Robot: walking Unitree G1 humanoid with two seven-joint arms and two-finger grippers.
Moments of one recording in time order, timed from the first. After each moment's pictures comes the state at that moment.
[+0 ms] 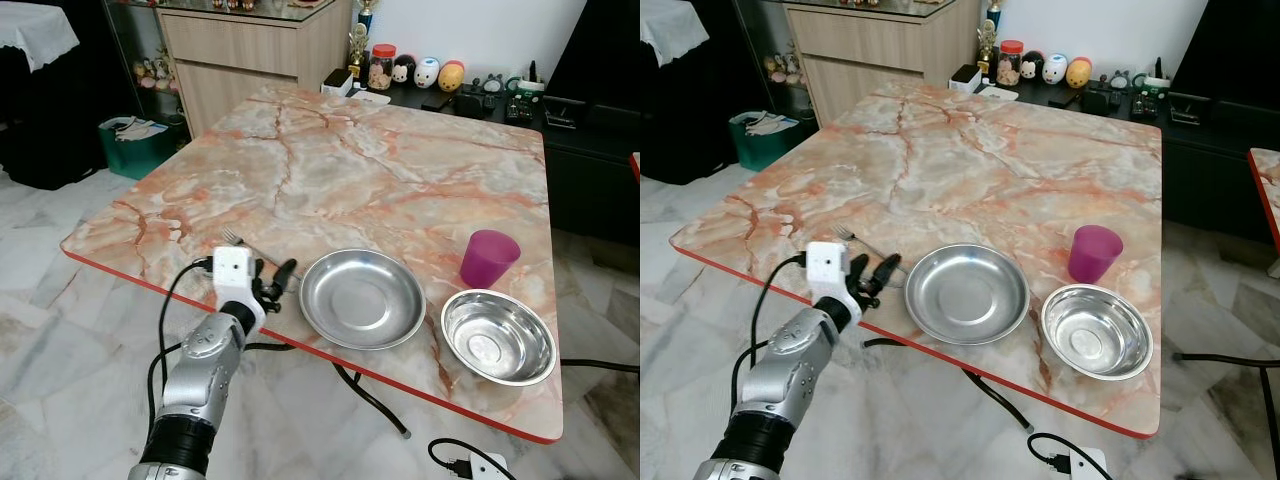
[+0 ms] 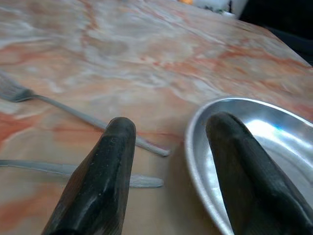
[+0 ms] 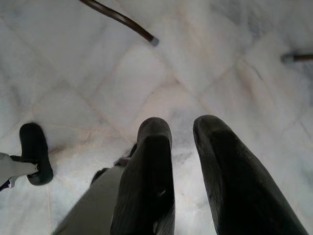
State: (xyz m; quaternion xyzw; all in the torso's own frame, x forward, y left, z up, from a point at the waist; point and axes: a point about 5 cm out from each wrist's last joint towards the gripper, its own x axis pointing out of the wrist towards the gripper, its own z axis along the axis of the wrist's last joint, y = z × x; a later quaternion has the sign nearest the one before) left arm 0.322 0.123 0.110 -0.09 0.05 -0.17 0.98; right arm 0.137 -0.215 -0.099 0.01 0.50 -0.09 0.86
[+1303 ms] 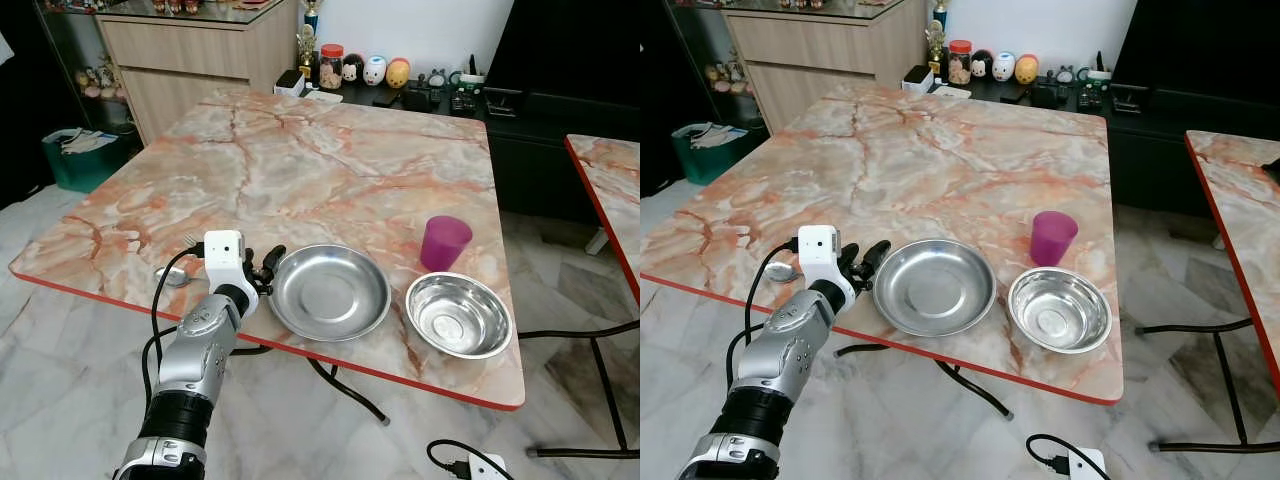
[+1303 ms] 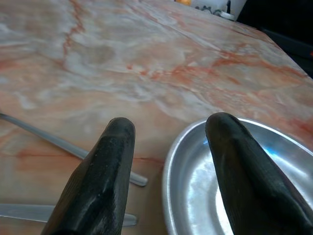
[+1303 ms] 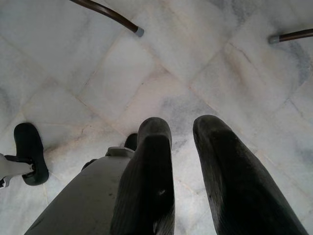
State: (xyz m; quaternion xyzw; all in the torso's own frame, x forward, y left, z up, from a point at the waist) left arm 0.339 0.136 0.124 -0.10 0.05 -0.11 0.99; right arm 0.136 -0.214 -0.099 0.01 0.50 -0.08 0.86
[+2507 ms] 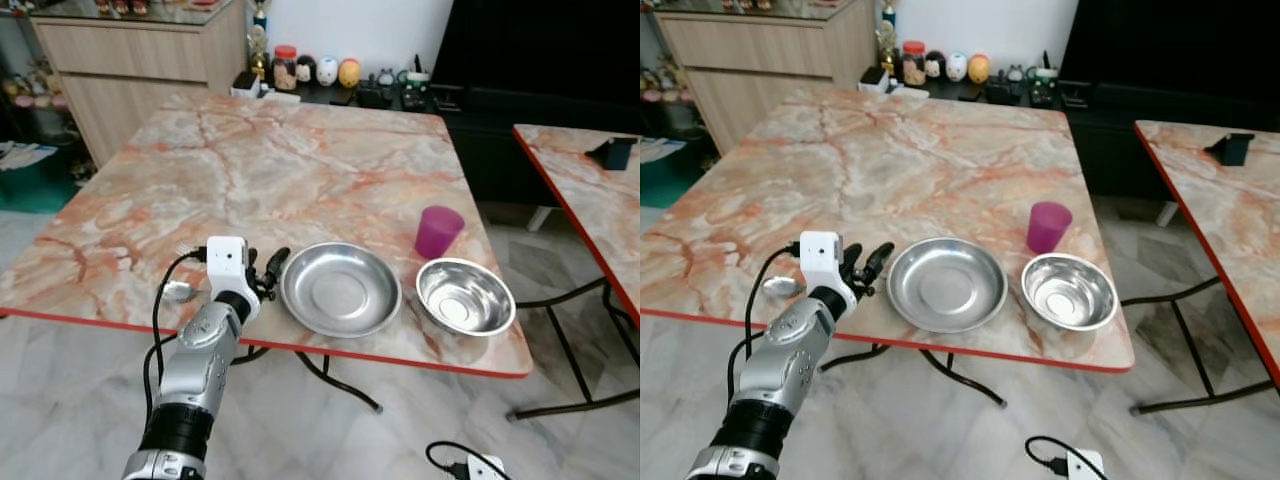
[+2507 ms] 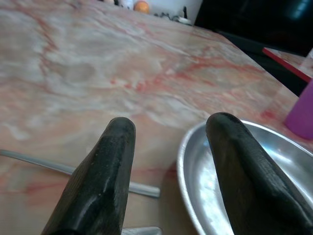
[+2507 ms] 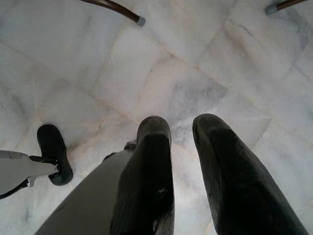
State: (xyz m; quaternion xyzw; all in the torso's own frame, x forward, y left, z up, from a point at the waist) left arm 0.333 0.130 0.127 -0.09 0.01 -0.14 0.99; right arm 0.136 -0.211 -0.099 0.01 0.50 -0.07 0.86
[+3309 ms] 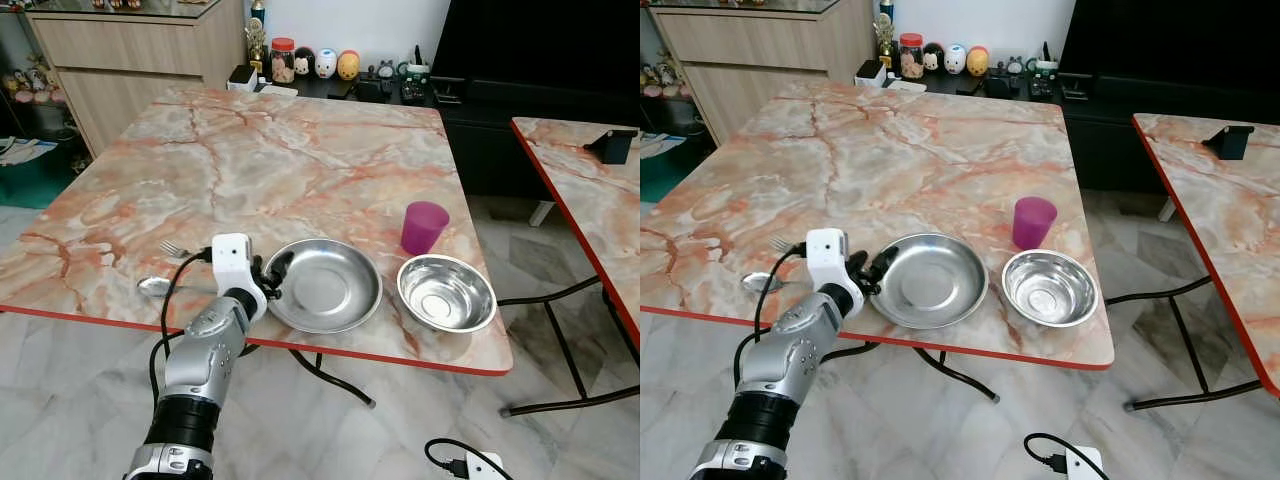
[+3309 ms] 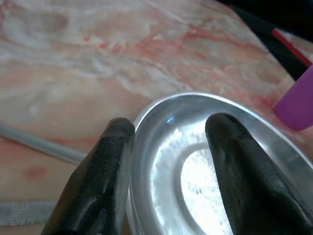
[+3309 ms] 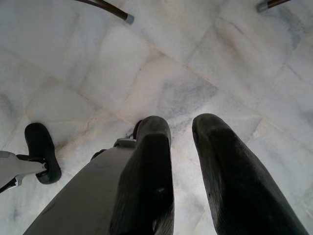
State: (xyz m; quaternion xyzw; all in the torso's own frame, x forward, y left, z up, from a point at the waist) left arm 0.336 0.123 0.123 -0.13 0.09 -0.11 0.98; right arm 0.137 -0.211 -0.099 0.01 0.50 -0.07 0.86
